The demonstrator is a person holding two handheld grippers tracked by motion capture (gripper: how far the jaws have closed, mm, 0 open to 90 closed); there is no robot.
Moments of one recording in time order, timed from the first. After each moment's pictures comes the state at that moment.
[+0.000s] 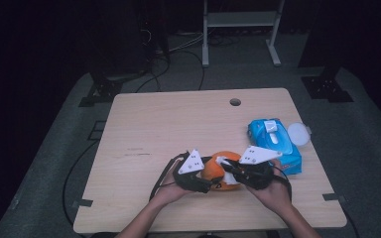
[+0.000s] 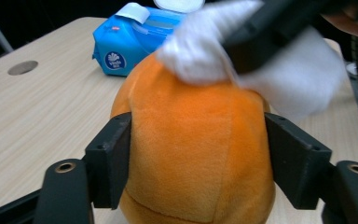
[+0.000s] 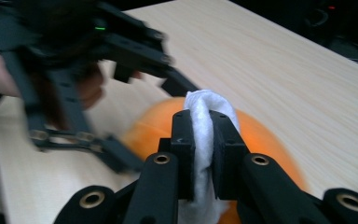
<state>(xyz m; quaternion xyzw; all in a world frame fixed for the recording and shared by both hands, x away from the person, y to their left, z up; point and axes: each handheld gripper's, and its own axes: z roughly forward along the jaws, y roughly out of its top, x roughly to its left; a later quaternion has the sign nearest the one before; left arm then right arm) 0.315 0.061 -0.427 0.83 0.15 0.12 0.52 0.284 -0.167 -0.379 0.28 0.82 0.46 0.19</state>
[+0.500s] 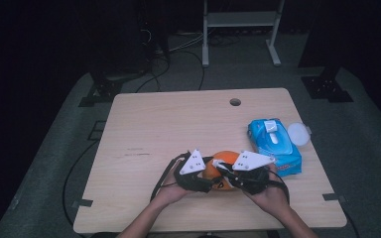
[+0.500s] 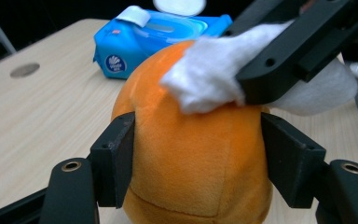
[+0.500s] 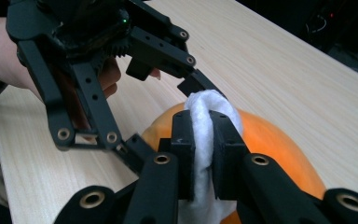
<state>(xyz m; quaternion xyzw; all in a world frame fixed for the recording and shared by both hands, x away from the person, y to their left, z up) 0.308 0.058 -0.420 0.84 0.13 0.14 0.51 0.270 -0.148 -0.376 0.24 0.84 0.44 0.21</state>
